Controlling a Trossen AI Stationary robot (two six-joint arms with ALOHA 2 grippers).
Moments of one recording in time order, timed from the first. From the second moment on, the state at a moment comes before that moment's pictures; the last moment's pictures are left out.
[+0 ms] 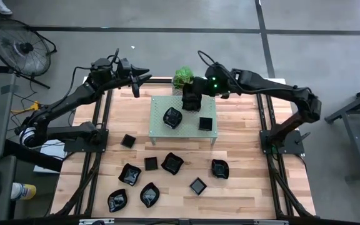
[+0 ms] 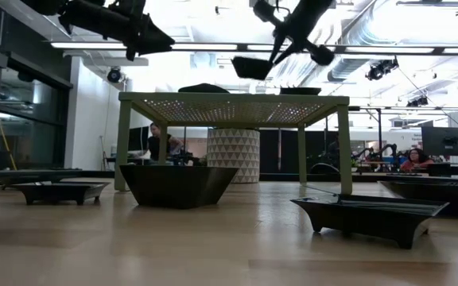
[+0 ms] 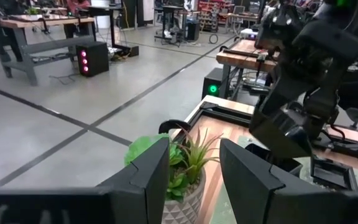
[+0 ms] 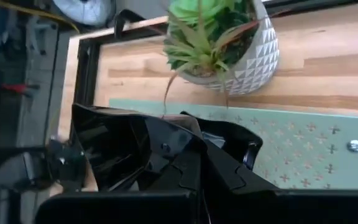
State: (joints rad) left arm 0.77 0.97 0.81 0.07 0.35 0.00; right arm -0.35 1.53 1.47 -0.74 0.11 1.19
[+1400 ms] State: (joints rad) left arm 0.77 0.97 0.81 0.05 0.34 -0.04; right arm -0.48 1.58 1.36 -0.66 -0.23 1.18
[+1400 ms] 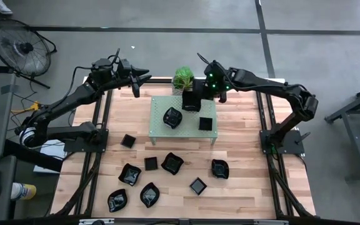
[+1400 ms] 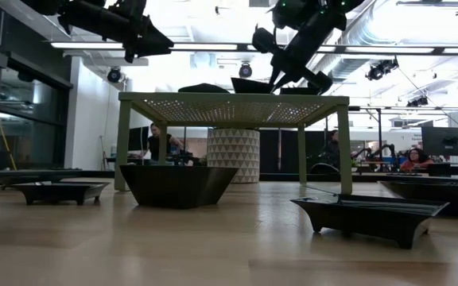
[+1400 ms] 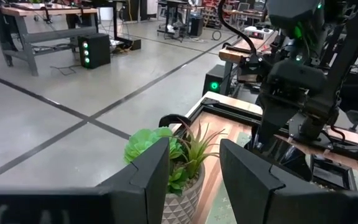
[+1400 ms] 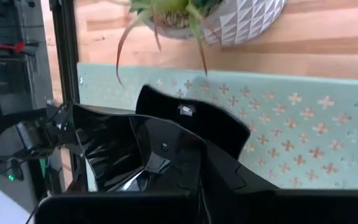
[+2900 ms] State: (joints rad) left arm 0.77 0.90 0.82 -0.40 0.30 -0.30; right arm -0.73 1.19 1.36 -0.76 0.03 0.57
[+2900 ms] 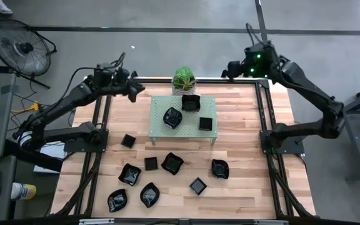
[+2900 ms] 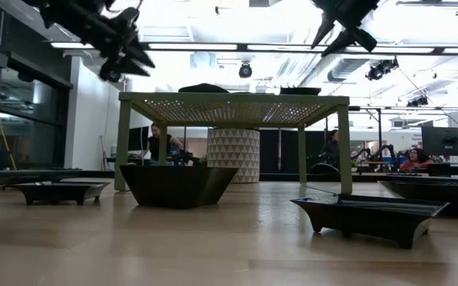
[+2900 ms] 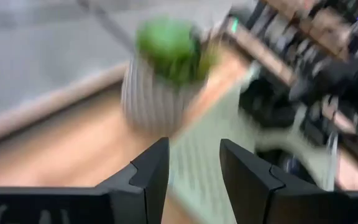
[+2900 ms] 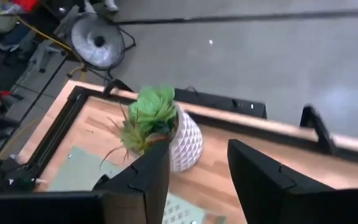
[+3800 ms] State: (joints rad) left arm 0.77 0.97 0.74 -1.18 0.31 -0.67; right arm -0.92 1.19 1.36 -0.74 -0.23 0.20
